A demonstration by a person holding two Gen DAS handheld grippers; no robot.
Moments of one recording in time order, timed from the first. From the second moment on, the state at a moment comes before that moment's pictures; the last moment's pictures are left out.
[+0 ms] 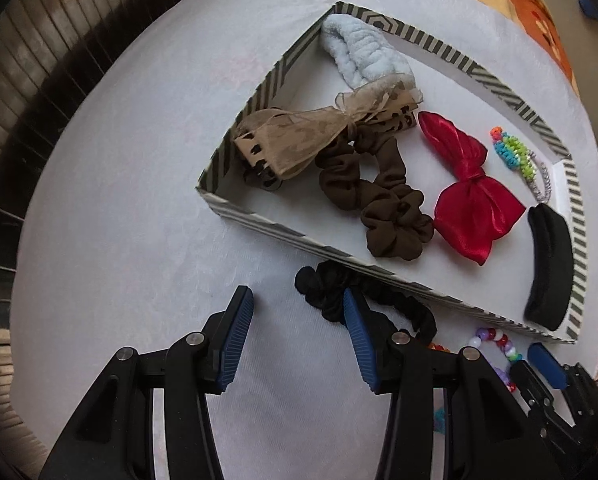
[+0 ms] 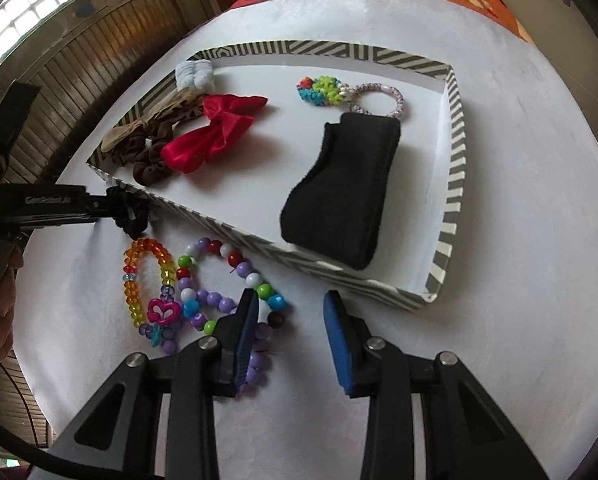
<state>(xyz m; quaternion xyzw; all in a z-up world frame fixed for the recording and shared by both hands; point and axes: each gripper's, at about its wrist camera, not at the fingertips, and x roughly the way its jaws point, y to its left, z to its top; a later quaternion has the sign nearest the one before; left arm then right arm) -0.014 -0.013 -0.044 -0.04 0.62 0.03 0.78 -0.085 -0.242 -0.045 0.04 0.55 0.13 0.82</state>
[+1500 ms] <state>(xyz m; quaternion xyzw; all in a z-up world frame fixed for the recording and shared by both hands) -0.036 -0.016 0.082 -0.01 0.51 -0.06 0.86 -0.097 -0.230 0.092 0.00 0.44 0.17 0.88</state>
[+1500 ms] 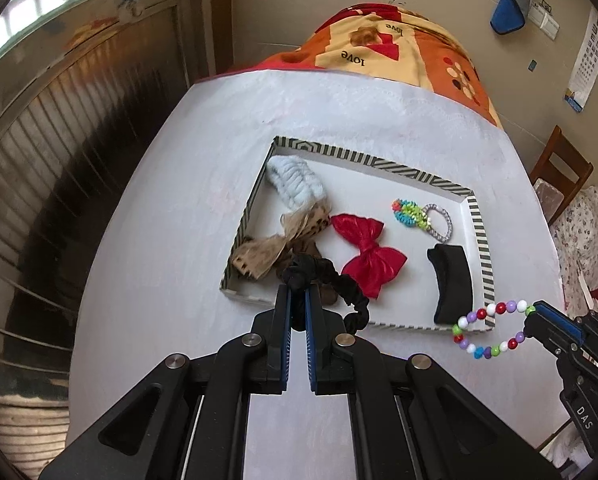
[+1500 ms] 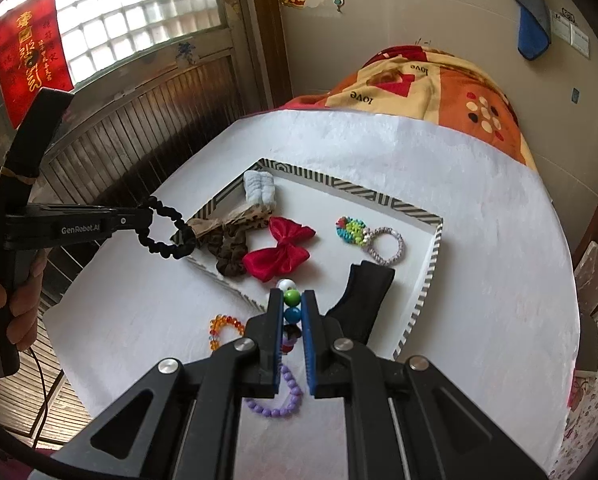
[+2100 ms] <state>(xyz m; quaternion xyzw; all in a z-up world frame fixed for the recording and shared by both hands) 0.036 -0.044 0.056 0.01 0.53 -0.05 0.85 -0.039 -0.222 0.055 0.00 0.48 0.19 0.85</state>
